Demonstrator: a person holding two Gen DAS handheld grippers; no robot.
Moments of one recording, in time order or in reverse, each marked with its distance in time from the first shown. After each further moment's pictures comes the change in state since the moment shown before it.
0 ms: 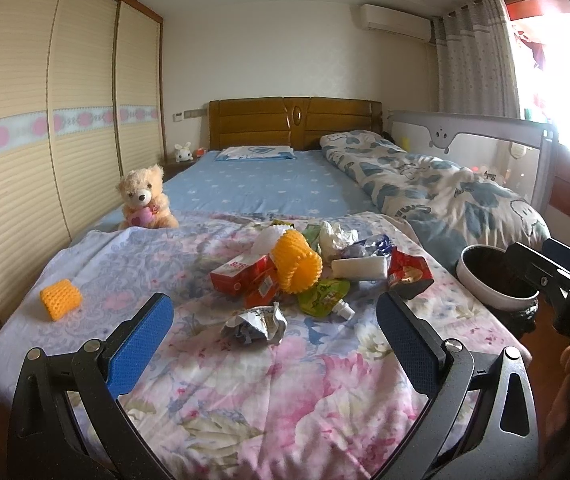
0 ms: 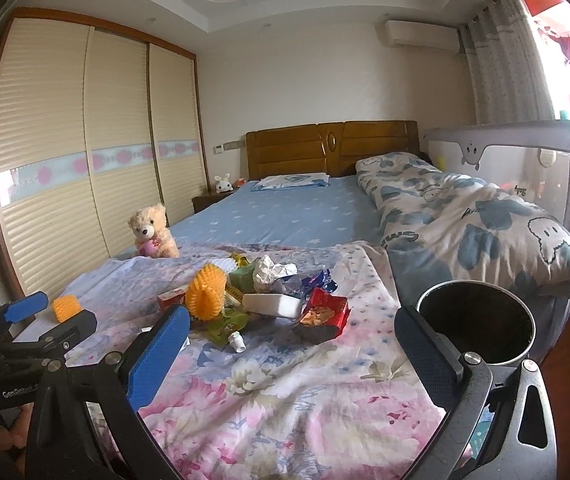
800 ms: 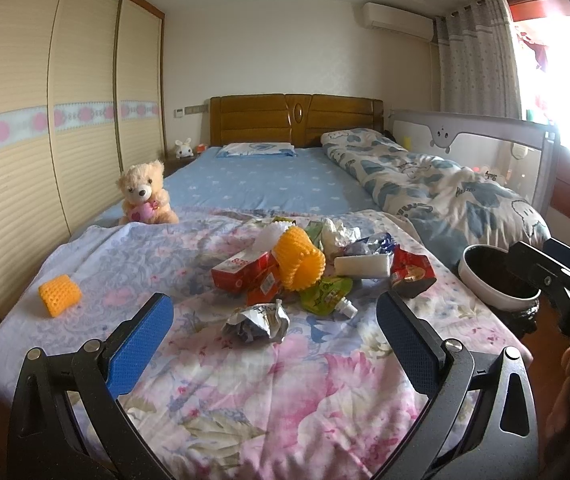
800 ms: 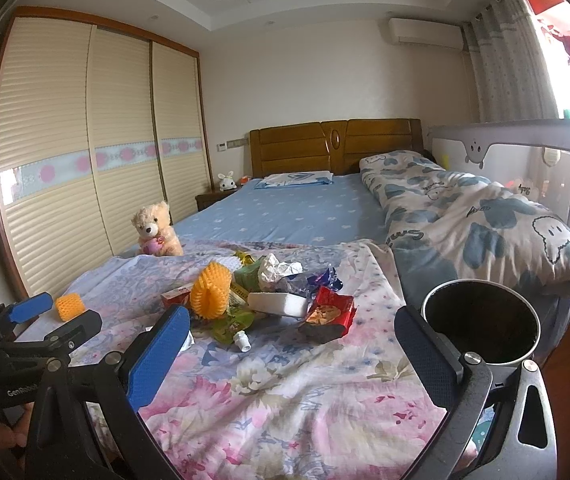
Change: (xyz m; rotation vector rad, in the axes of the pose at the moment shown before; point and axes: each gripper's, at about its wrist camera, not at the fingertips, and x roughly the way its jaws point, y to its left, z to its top) left arm 0.003 0.003 -0.003 -0.005 0.006 -0.001; right arm 0.002 0.004 0.001 -0.001 0.007 0.012
